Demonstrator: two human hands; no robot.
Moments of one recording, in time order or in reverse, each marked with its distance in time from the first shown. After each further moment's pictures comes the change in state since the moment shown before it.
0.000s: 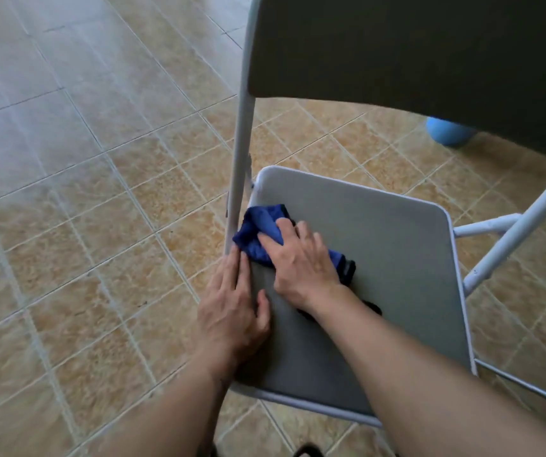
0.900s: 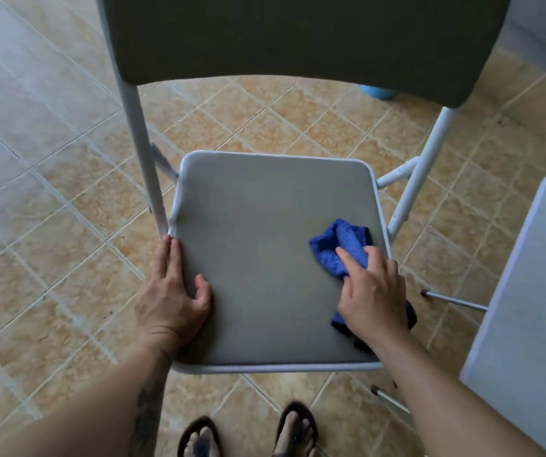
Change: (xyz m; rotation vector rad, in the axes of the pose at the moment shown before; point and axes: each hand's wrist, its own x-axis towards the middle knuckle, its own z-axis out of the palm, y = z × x) left_hand -0.001 0.009 -0.004 -0.053 -0.021 -0.081; right_hand -0.168 0.113 0.014 0.134 0.121 0.677
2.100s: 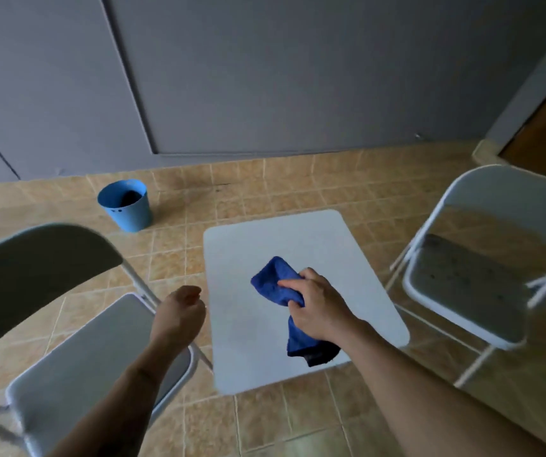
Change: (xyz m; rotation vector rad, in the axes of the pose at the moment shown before) left_hand -0.261 0.389 -0.236 -0.207 -0.544 0.556; right_hand -0.332 0.157 -0.402 0.458 0.125 0.504
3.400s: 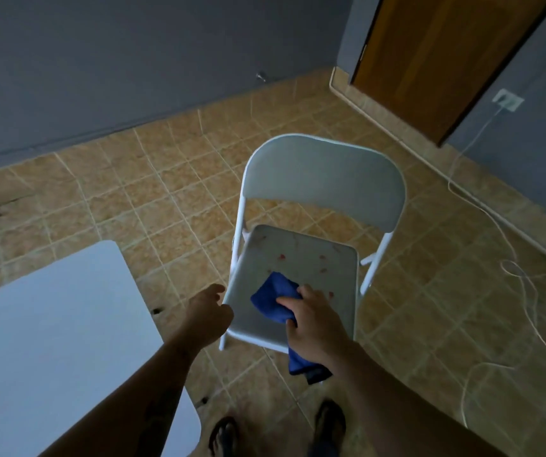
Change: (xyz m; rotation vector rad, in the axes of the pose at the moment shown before) left_hand 0.031 0.423 0.589 0.271 -0.580 0.211; right_hand 0.011 0.579 -0.249 -0.038 0.115 0.387
